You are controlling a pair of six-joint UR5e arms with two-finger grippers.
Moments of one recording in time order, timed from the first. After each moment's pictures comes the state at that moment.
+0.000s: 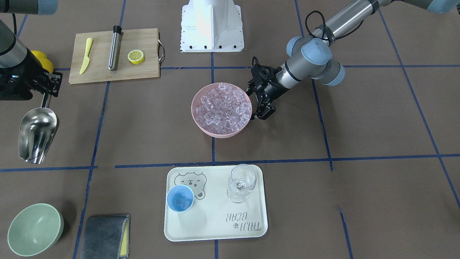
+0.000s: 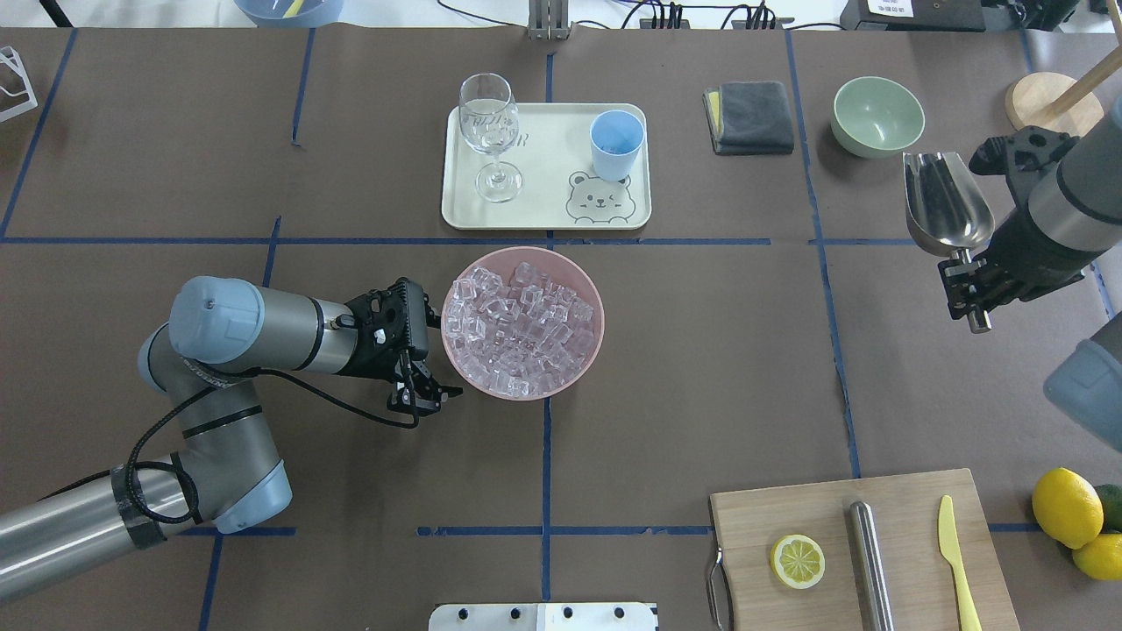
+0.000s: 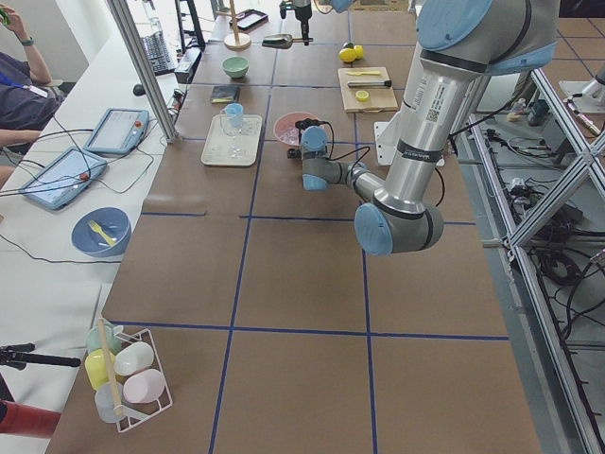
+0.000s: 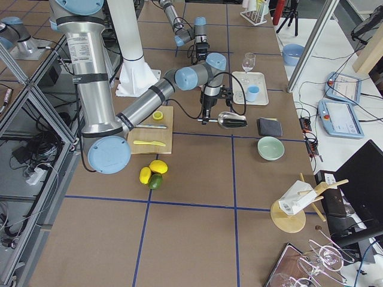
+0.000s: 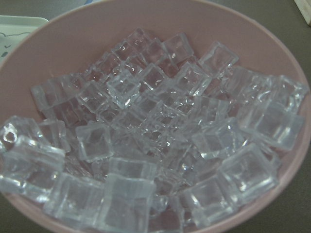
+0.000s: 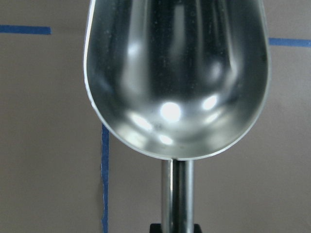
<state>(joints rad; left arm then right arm) -0.52 -1.99 -1.47 -2.68 -1.95 -0.03 0.93 -1.51 2.07 -1.72 2.16 0.74</state>
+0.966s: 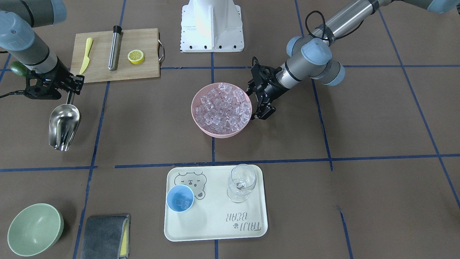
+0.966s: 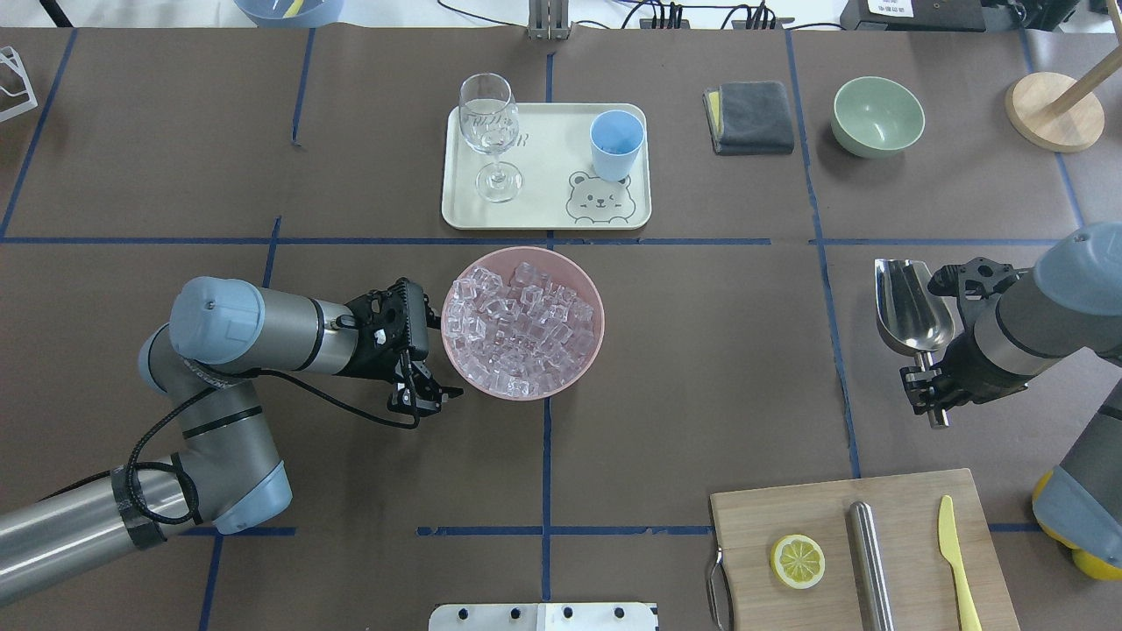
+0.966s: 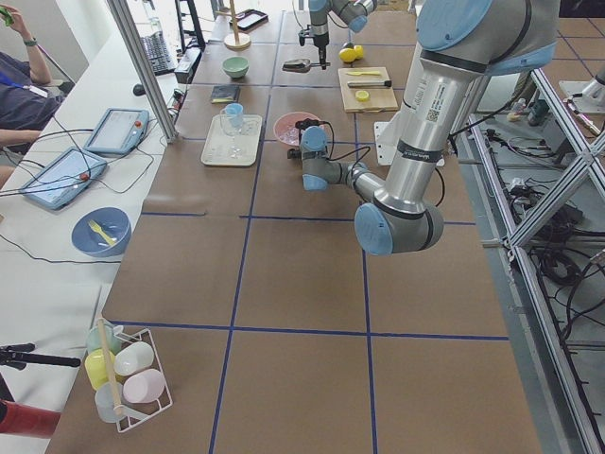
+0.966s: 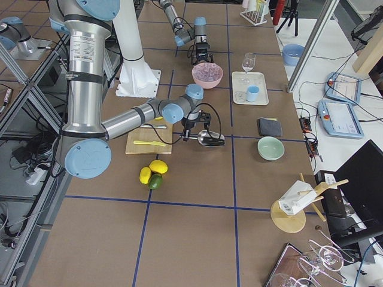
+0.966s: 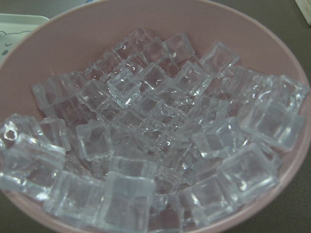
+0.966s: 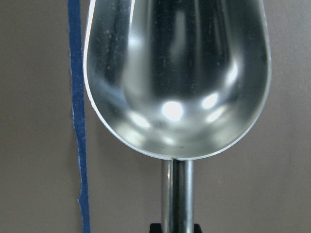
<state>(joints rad) -0.52 -1.99 -1.47 -2.68 -1.95 -0.04 0.72 -1.65 1.98 -1.42 2.12 0.95</state>
